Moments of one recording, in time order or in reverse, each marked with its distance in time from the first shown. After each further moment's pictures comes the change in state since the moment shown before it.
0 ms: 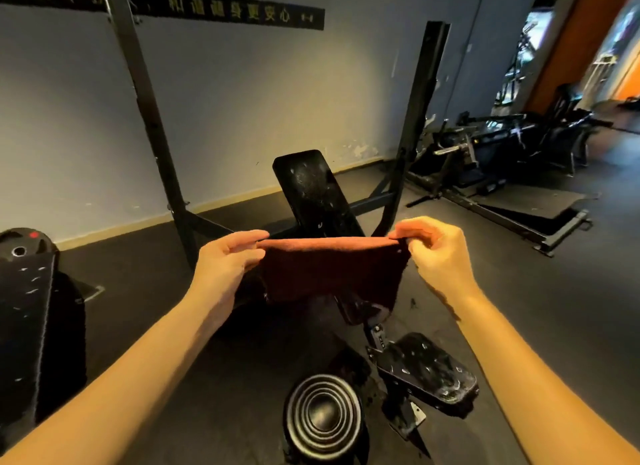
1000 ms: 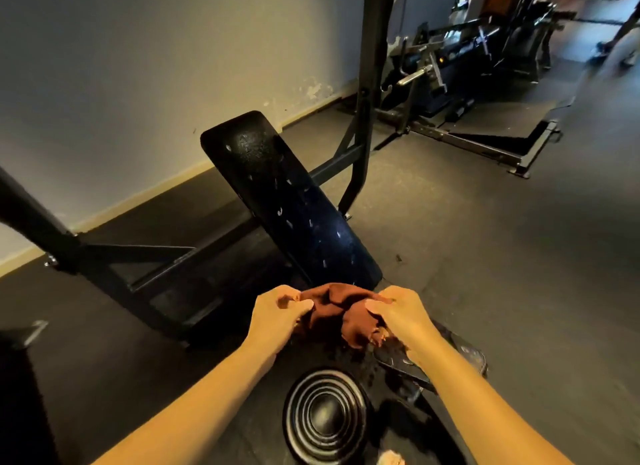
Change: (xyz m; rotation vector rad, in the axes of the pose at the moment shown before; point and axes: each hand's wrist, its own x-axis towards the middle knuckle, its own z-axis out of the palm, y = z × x) left_hand 0.184 -0.156 0.160 0.242 -0.268 -0.298; right_hand 0.057 0.182 0.092 0.132 -0.132 0.974
